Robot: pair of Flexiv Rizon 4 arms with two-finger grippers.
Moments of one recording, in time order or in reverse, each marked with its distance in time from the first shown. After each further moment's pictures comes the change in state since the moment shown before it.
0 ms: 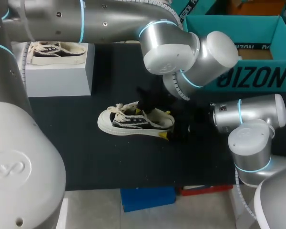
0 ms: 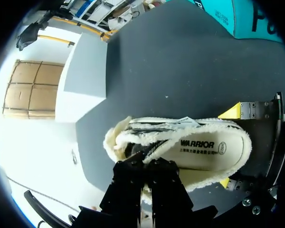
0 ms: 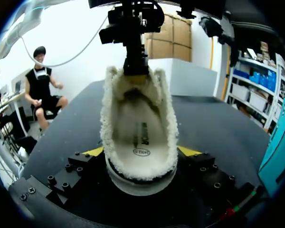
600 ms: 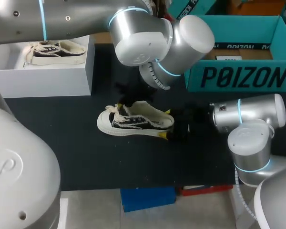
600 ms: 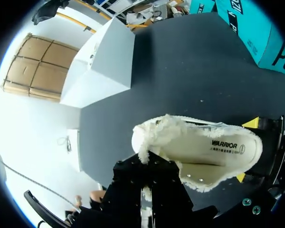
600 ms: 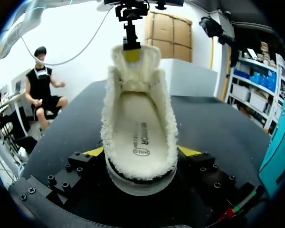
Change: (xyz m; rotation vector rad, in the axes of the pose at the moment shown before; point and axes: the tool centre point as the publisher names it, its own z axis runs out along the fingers) left arm -0.066 0.019 0.008 -0.022 0.015 -0.167; right arm 0.000 0.001 0.001 -0.001 0.001 -0.001
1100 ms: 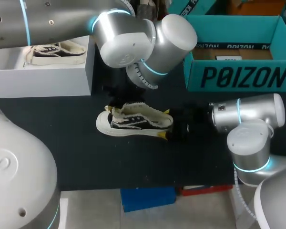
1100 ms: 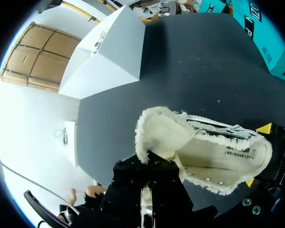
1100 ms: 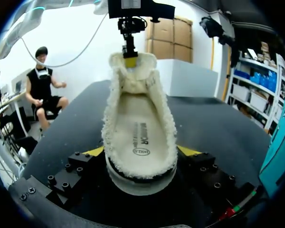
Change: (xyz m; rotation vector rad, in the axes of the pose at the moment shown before) left arm -0.020 0.005 0.025 -0.043 0.018 -0.057; right arm 0.000 0.002 0.002 0.000 0.001 0.000
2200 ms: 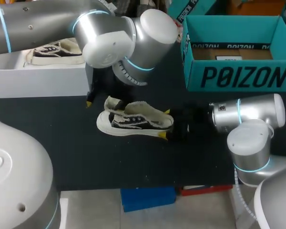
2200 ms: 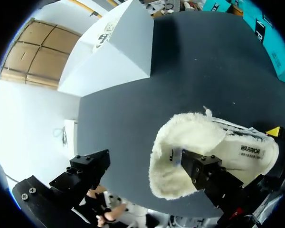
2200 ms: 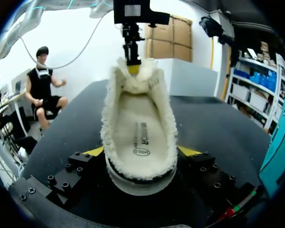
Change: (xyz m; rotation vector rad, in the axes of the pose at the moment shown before) left arm -0.015 -0.005 0.008 -0.006 0.084 0.028; right arm 0.000 -0.002 -0.001 0.002 -0.002 0.002
